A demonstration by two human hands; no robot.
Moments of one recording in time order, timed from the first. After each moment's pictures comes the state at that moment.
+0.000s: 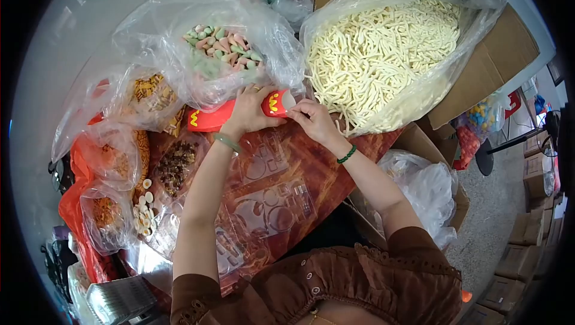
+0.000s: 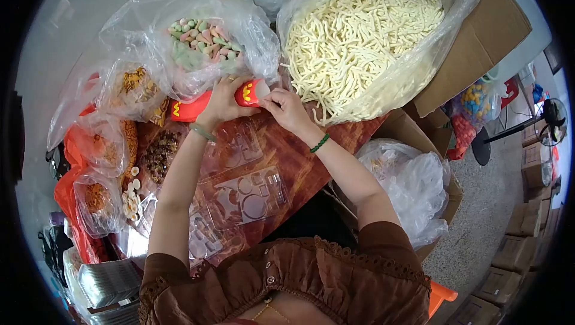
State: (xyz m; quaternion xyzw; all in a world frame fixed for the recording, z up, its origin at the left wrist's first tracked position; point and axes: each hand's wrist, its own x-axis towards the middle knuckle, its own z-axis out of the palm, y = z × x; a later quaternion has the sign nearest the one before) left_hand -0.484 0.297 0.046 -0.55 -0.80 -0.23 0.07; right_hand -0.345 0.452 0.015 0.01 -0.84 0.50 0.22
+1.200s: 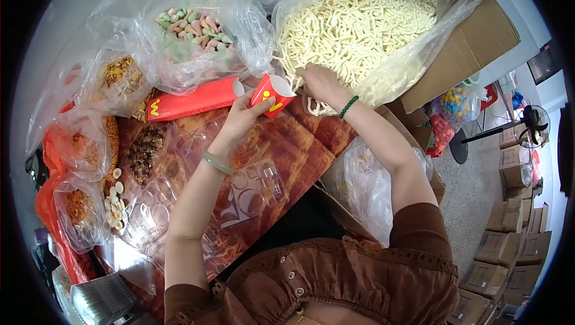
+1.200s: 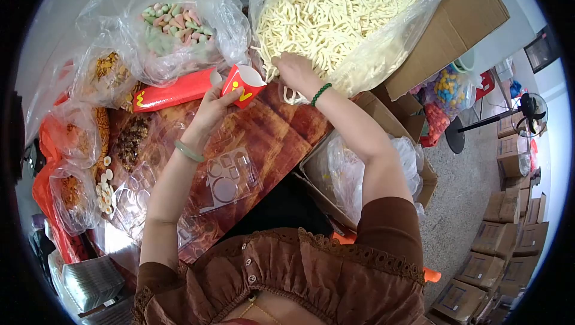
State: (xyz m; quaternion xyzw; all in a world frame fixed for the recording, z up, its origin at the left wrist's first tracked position) left_hand -0.394 0.311 0.039 -0.17 -0.53 -0.73 -0.41; right_hand -0.332 0.547 0.033 -0.01 -0.99 0.00 0.11
